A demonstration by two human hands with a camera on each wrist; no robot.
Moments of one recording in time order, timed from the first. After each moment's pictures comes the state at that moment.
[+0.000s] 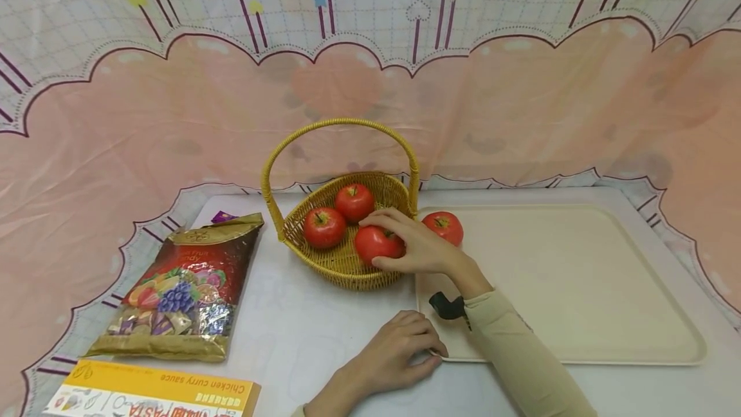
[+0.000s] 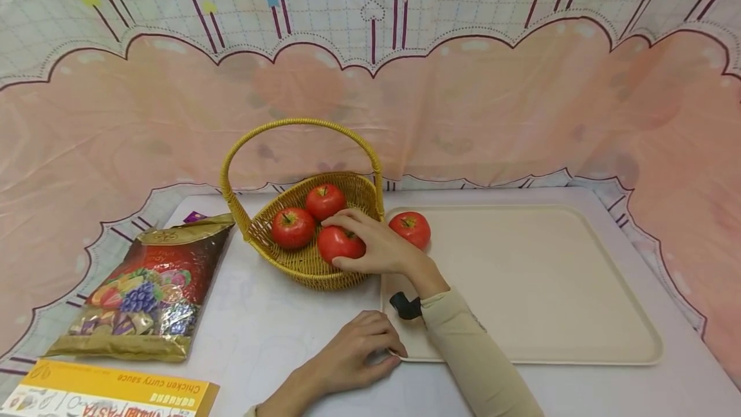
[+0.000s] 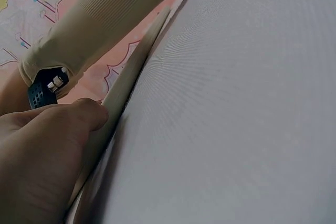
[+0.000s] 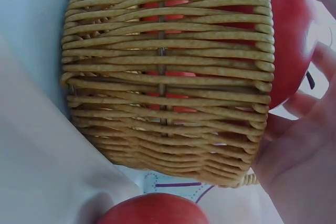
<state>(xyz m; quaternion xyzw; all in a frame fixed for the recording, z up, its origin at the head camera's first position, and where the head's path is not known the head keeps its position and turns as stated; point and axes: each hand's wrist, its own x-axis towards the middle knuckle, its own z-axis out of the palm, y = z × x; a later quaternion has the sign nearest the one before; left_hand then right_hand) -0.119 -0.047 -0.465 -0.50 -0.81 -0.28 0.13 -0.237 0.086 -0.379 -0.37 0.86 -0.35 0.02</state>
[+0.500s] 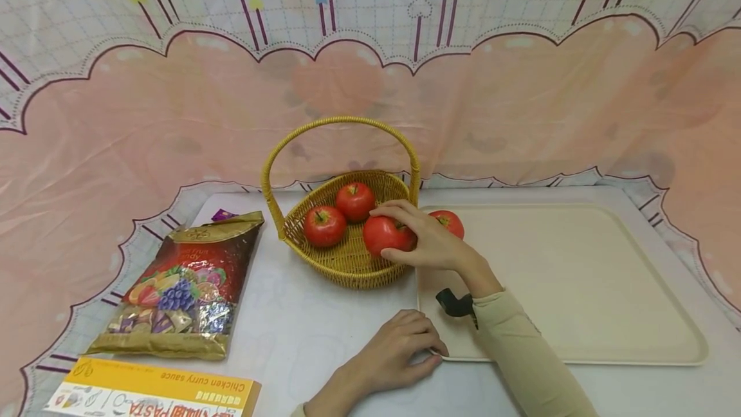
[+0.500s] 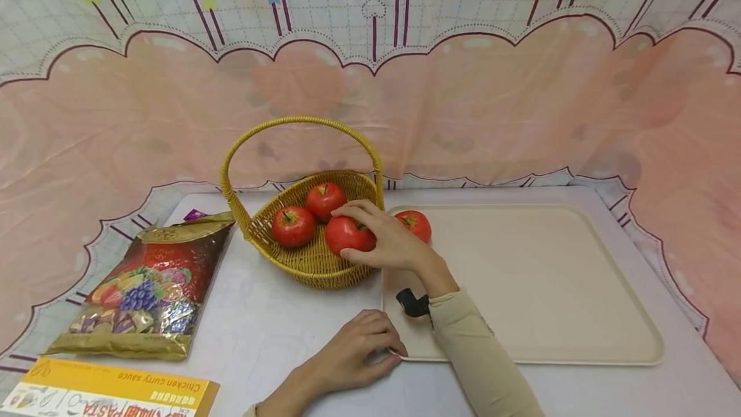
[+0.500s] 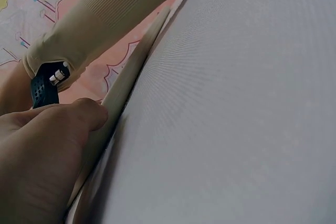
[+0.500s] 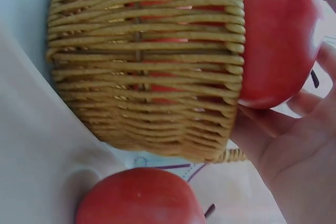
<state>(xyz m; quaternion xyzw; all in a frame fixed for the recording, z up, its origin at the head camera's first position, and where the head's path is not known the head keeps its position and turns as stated) -0.120 -0.047 -0.468 -0.50 -0.81 -0.28 0.12 -0.237 0.100 -0.375 -0.36 0.85 -0.37 0.00</state>
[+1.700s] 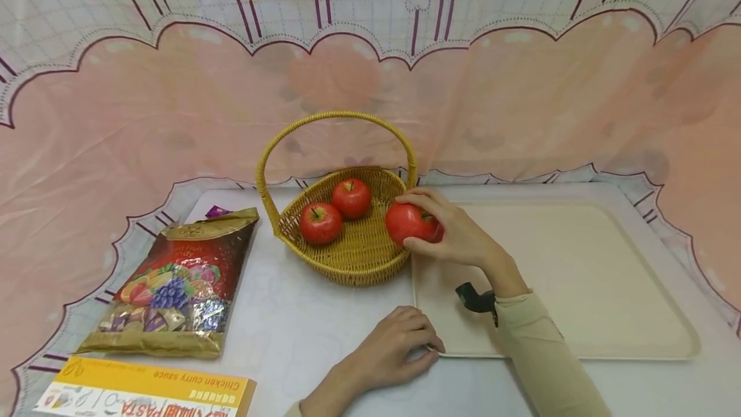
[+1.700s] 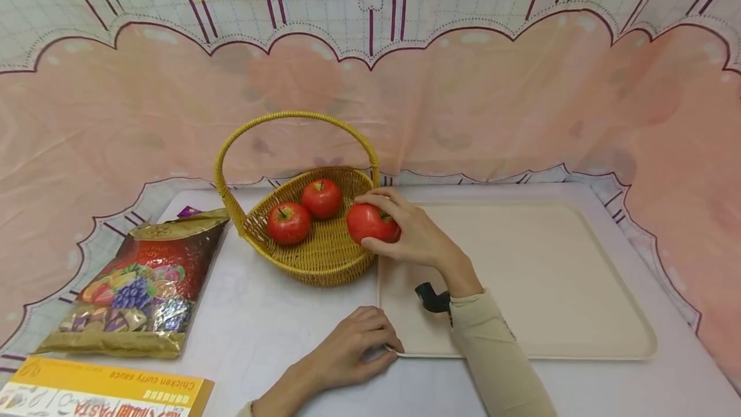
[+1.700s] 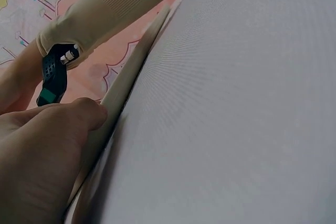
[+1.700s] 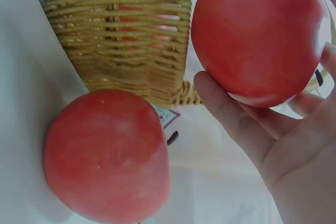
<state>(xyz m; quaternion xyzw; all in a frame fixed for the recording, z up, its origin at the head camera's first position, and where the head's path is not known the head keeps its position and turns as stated) -0.119 -0.048 -0.466 -0.49 -0.82 -0.28 0.12 -0.230 0.137 -0.365 -0.35 0.85 -0.38 -0.07</state>
